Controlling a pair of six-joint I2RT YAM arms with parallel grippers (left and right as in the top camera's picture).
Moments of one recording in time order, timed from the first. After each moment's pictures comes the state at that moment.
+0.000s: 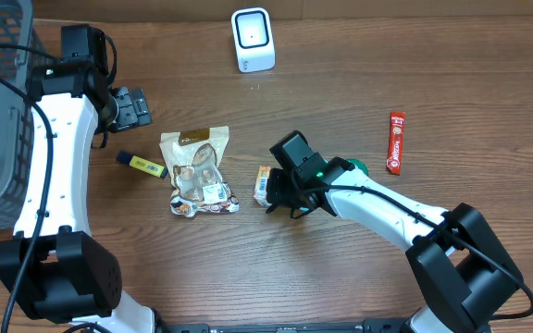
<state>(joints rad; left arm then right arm) 0.10 1.77 1.67 -1.16 -0.15 -0.23 0.67 1.77 1.05 -0.42 -0.19 0.82</state>
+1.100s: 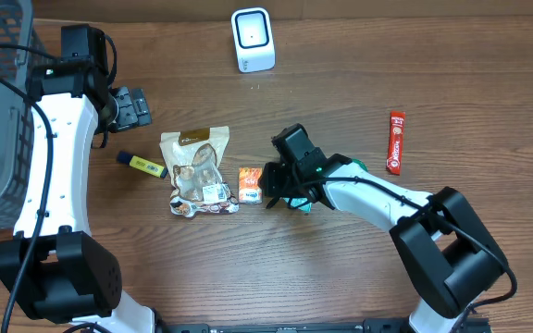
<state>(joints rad) 0.10 1.77 1.67 -1.16 -0.16 -0.23 0.63 1.86 1.05 -0.27 -0.25 0.67</state>
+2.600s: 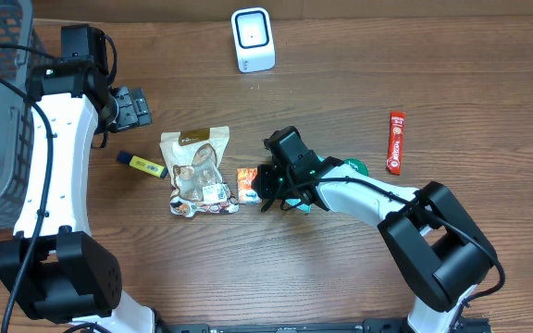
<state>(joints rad) 0.10 1.77 1.67 -1.16 -0.16 -0.23 0.66 1.91 1.05 -0.19 -0.29 0.67</state>
